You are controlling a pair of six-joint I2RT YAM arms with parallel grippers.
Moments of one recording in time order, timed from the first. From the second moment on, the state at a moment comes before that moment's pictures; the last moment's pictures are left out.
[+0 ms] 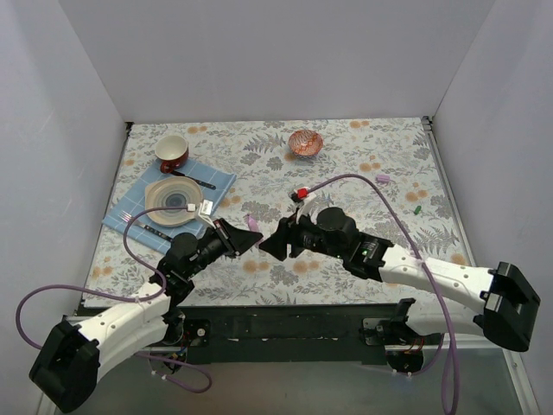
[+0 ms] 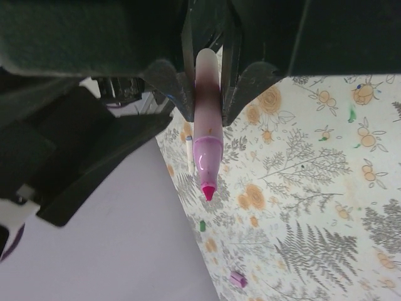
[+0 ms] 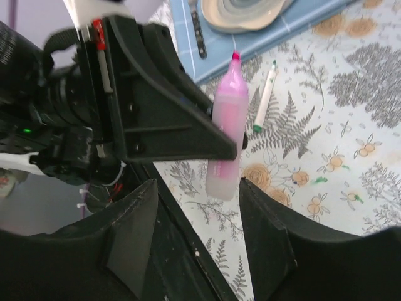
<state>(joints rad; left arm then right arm) -0.61 0.82 0.20 0.56 0.22 -0.99 1.06 1.19 0.73 0.16 -0.09 0.54</state>
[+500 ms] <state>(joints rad) -0.61 0.86 0.20 0.70 0.67 -0.90 0.87 1.15 0.73 0.30 -0.41 0.57</state>
